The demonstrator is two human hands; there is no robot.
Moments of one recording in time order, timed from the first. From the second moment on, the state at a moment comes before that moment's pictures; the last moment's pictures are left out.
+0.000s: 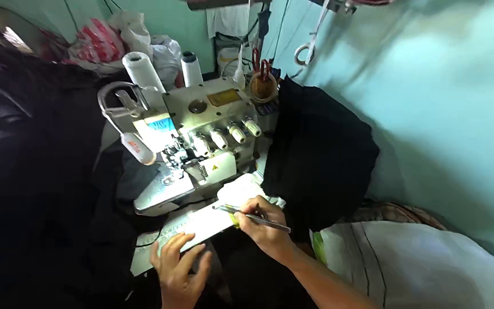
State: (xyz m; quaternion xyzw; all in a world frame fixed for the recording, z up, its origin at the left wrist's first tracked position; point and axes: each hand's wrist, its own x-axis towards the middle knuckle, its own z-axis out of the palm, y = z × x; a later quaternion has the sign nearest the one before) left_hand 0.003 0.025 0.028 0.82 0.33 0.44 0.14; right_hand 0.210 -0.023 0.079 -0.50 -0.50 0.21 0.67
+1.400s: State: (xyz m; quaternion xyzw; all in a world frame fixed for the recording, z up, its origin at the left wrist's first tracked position) left_hand 0.024 0.008 0.012 0.81 0.36 0.46 0.08; right_hand 0.200 -0.026 0.074 -0.48 -0.65 0.30 0.51
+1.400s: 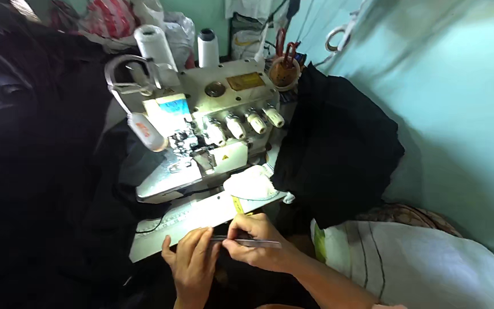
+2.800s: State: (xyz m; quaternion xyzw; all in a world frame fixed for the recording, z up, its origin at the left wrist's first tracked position) left_hand 0.007 0.150 0.115 0.80 0.49 0.34 0.02; right_hand 0.188 0.065 0.105 -0.62 -0.66 0.00 0.41
